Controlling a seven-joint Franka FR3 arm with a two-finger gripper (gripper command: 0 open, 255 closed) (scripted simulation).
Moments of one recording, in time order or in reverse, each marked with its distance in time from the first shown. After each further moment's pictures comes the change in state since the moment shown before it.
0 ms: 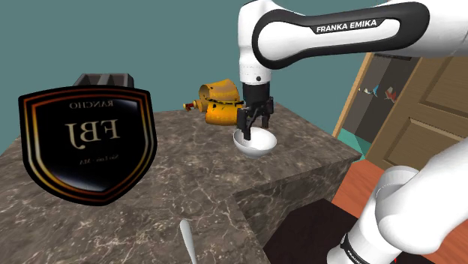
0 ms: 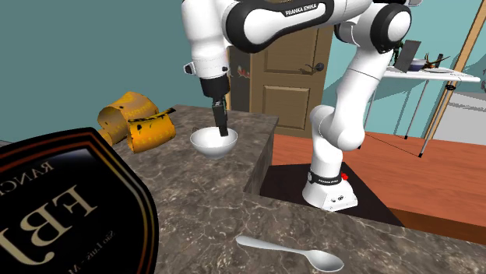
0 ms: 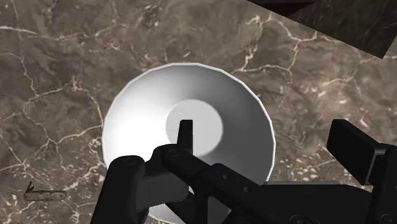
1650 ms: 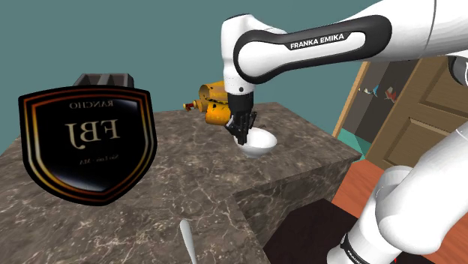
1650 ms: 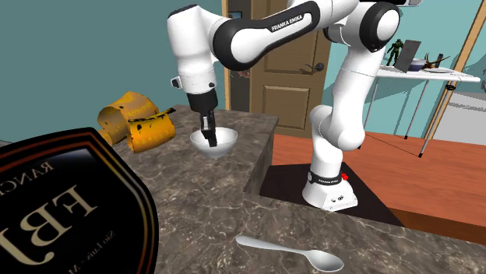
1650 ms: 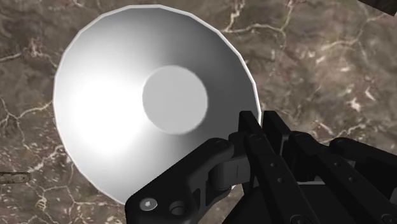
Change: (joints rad) arm 0.006 0.118 0.031 0.028 -0.019 0.103 0.040
